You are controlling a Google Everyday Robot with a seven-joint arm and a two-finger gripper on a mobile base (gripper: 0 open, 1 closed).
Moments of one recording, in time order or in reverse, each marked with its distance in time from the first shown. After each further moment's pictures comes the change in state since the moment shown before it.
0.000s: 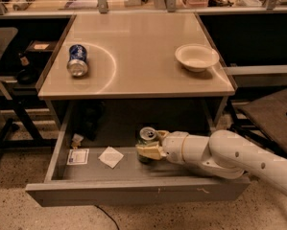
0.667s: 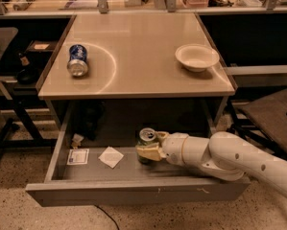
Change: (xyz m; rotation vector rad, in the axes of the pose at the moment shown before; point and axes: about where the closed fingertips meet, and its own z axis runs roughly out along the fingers) arm 0.005 0.002 0.001 0.003 0.001 0.004
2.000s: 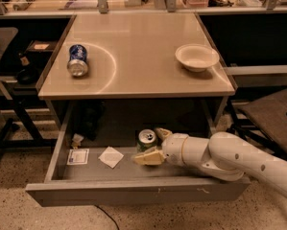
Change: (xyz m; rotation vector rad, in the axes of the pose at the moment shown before) arm 0.000 0.000 0.000 0.000 0.000 0.000
